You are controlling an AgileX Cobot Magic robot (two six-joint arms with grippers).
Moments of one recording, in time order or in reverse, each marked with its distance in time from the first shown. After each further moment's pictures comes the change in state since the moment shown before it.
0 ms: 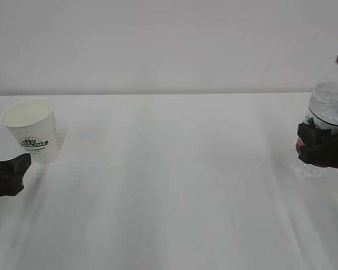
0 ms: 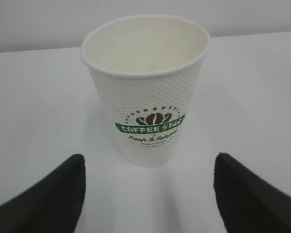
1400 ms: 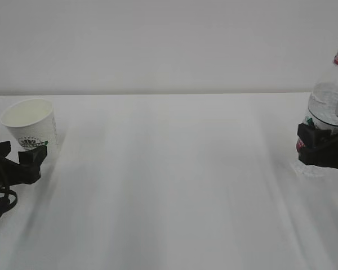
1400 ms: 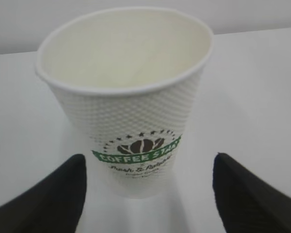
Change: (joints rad) left arm 0.000 0.144 -0.144 0.031 -0.006 0.000; right arm 0.000 0.000 0.000 0.000 0.000 -0.029
